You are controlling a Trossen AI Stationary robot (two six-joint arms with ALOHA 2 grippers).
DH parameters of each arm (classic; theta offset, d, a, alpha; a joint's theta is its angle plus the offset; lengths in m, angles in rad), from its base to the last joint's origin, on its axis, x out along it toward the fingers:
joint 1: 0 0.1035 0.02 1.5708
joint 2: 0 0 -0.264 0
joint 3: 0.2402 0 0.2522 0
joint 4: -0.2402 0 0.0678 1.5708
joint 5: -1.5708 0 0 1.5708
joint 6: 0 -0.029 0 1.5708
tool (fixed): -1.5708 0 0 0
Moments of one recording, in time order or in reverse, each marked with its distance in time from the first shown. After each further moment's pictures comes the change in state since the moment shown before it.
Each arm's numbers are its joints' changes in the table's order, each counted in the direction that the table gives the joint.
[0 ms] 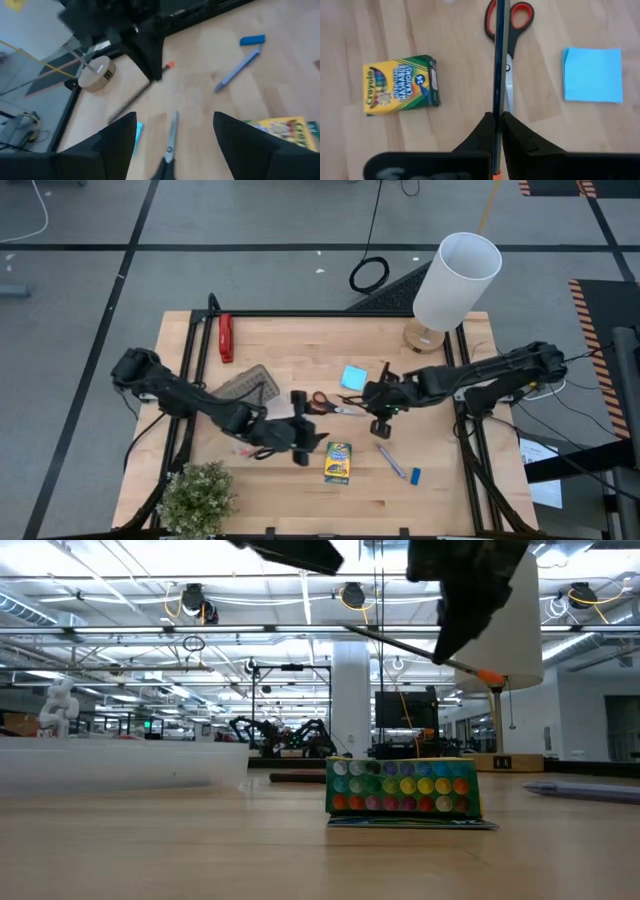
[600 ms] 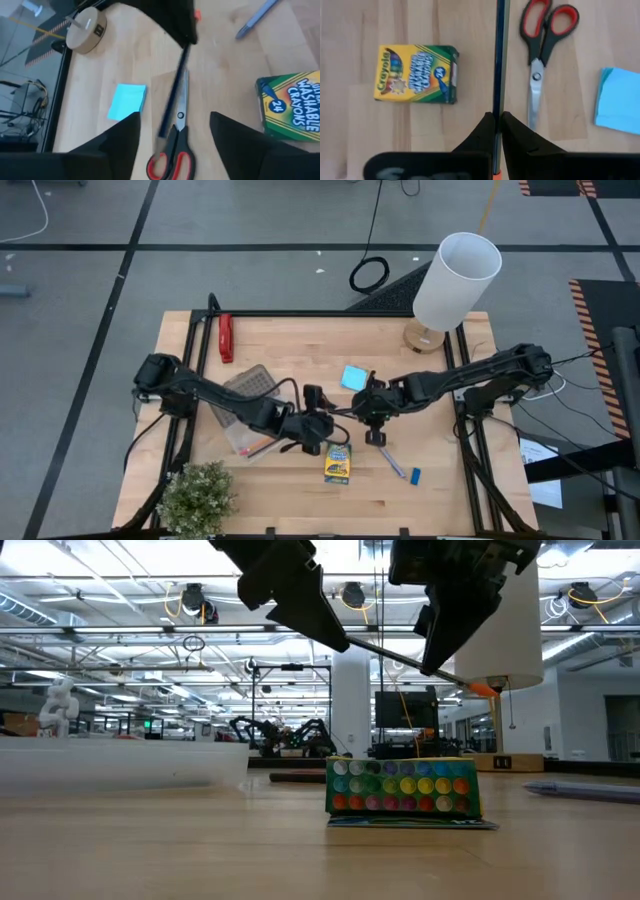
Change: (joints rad) left arm 0.095 -0.167 0.148 -0.252 0.035 0.014; right arm 0.011 -0.113 0.044 0.049 -0.078 0.147
